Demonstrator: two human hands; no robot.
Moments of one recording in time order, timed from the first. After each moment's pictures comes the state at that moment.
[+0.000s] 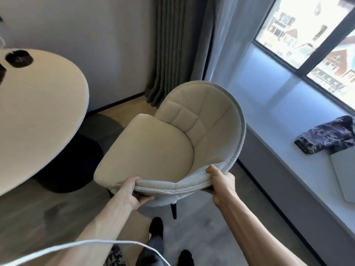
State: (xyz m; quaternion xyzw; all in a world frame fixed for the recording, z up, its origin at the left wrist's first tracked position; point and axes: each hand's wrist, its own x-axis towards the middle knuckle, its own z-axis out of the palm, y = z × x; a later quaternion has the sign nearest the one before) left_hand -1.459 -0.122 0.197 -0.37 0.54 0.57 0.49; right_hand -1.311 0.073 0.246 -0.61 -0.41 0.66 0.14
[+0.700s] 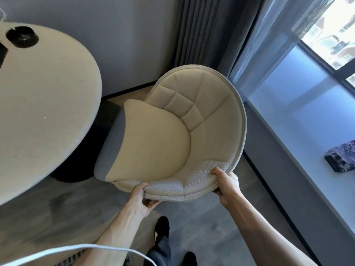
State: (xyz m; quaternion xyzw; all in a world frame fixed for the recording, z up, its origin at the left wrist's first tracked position) left_hand -1.529 -0.126 0.121 -0.44 0.47 0.61 0.47; right_hand -1.422 0.091 0.184 -0.61 -0.46 0.65 0.06
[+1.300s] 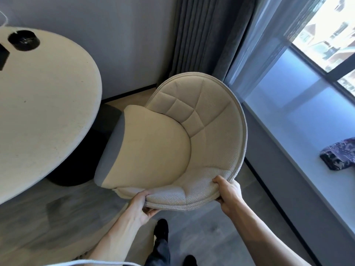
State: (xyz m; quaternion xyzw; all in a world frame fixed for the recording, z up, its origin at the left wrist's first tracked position) left_hand -1.508 -0.144 0.109 -0.41 0.49 0.59 0.49; right_hand -1.395 0.078 0.176 -0.63 -0.45 0.63 0.06
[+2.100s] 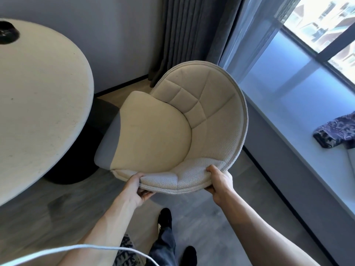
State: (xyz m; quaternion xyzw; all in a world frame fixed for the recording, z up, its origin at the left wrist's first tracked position) left_hand -1.538 -0.150 0.128 -0.41 0.54 0.55 0.48; right_hand -1.398 0.040 0.170 -0.65 -0.40 0.64 0.09
